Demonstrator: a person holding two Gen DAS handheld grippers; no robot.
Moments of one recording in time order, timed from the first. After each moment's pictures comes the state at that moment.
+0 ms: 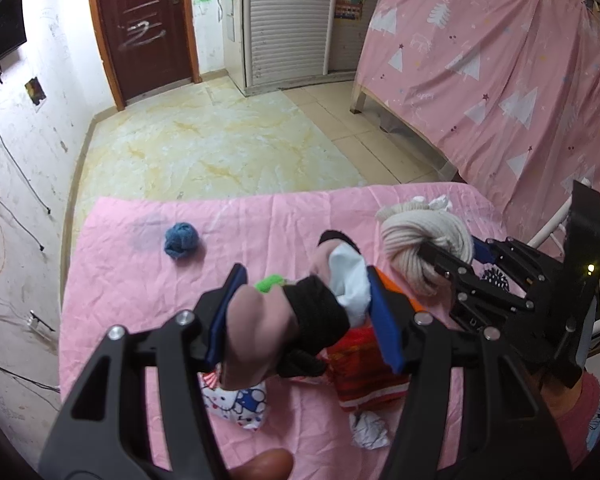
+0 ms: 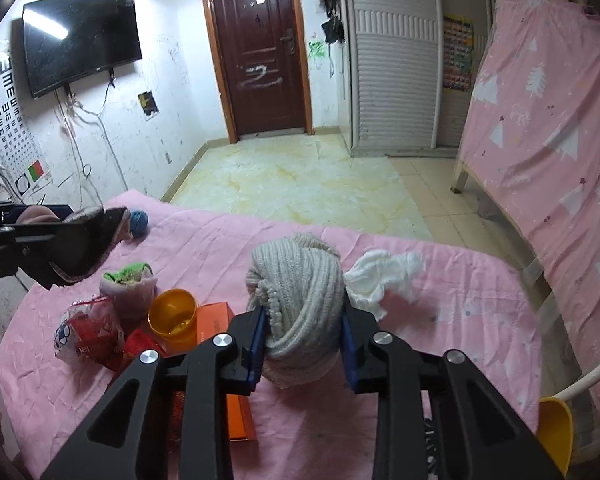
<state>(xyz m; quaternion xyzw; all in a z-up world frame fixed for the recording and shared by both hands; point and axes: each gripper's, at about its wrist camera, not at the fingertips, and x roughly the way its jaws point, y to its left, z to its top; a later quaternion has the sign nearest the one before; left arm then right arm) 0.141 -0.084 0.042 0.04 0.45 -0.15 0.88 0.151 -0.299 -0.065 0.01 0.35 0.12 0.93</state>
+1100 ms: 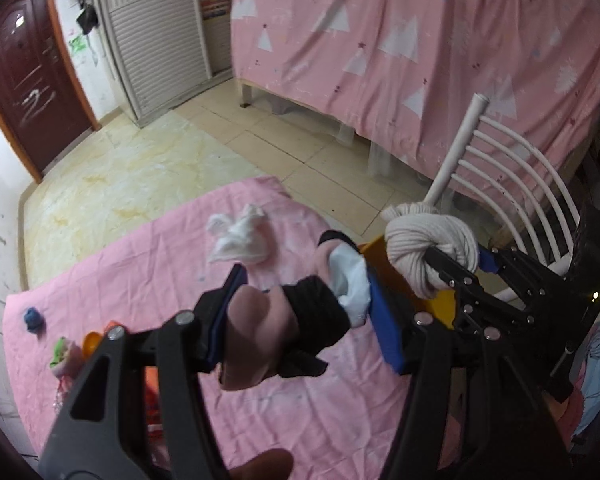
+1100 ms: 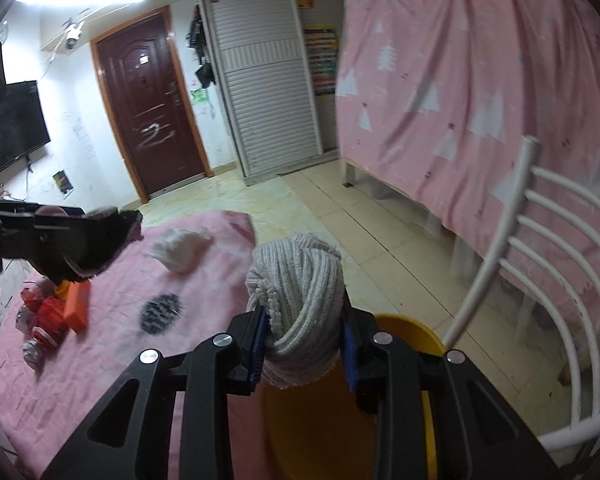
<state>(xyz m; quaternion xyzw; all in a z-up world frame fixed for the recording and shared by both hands) 0.078 -0.330 0.043 0.15 0.44 -0.30 0.83 0.002 -0.543 -0.089 0.11 0.31 -0.05 0.94</state>
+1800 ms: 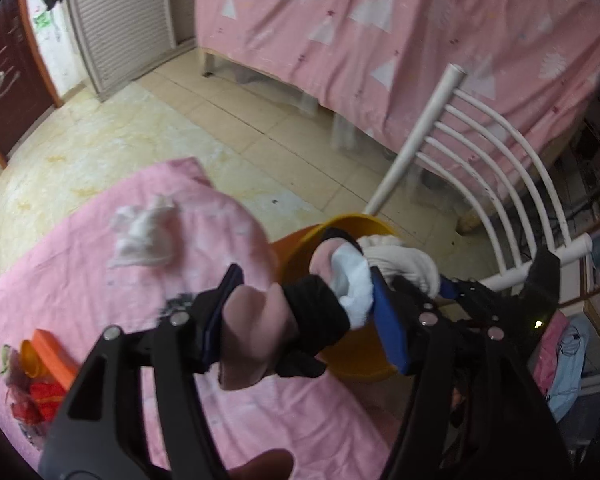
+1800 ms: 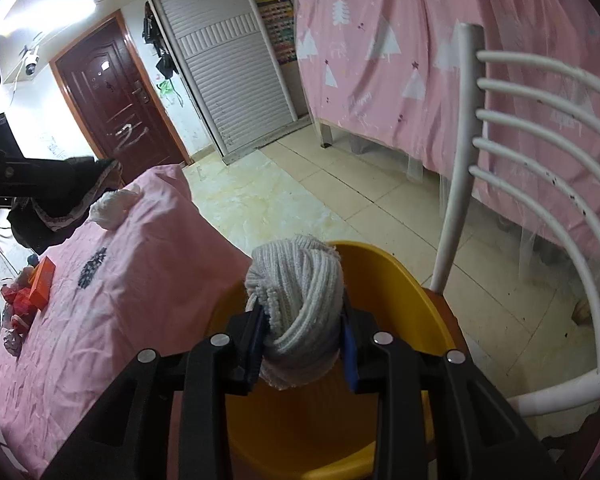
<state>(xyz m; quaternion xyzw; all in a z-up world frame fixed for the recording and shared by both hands) 0.081 -0.392 0.009 0.14 0.50 -0.35 0.78 -0.018 -0.594 -0.154 0.19 0.35 -0.07 0.92</state>
